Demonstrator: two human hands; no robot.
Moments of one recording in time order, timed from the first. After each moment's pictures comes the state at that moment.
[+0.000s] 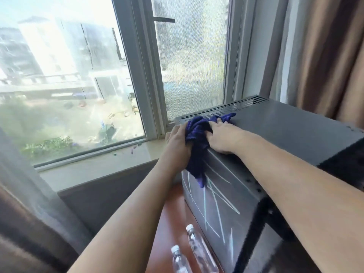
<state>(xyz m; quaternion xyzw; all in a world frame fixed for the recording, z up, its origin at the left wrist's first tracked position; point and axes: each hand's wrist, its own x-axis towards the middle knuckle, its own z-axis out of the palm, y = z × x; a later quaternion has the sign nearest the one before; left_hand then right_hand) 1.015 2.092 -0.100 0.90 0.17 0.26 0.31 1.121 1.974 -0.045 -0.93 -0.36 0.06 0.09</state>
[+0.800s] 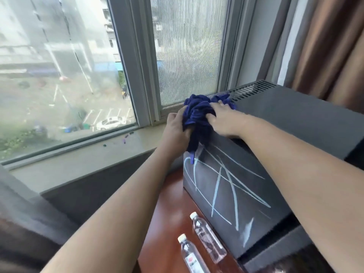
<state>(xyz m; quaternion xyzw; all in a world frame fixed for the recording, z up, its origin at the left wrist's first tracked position) 1.031 2.170 -0.120 0.87 0.12 0.24 0.41 1.130 2.030 -0.052 -0.94 -0.31 0.09 0.12</state>
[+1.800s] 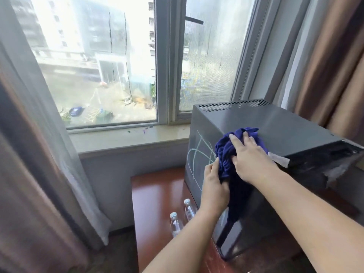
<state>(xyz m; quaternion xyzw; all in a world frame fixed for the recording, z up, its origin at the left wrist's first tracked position) 0.918 1.936 -0.181 0.74 0.19 0.29 0.58 1.005 1.872 -0.079 -0.93 -0.35 -0.04 0.03</state>
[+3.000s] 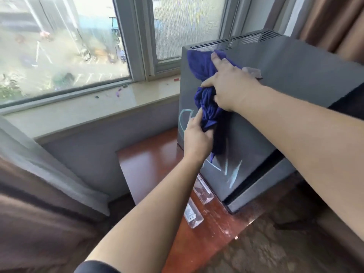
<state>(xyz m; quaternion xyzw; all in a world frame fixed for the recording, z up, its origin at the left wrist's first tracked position) 0.968 2.044 -0.217 0.76 0.22 0.23 0.57 1.052 1.993 -0.072 -0.92 -0.38 -0.06 -0.08</state>
